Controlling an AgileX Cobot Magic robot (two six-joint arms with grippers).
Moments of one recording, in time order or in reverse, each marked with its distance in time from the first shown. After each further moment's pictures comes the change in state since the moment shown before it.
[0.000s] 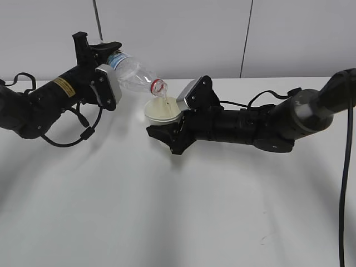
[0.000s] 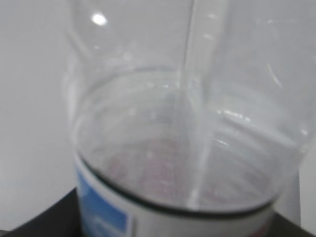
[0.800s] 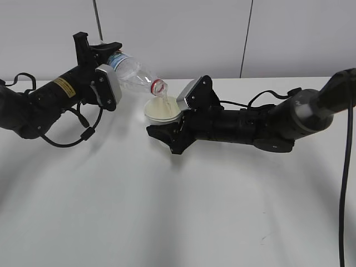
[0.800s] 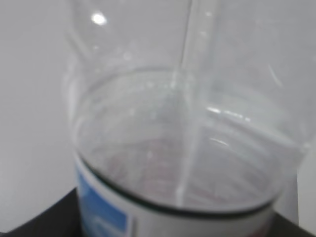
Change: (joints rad) left arm 0.000 0.000 0.000 0.008 0.001 -0.011; right arm 0.000 0.000 0.000 0.002 -0.003 0.000
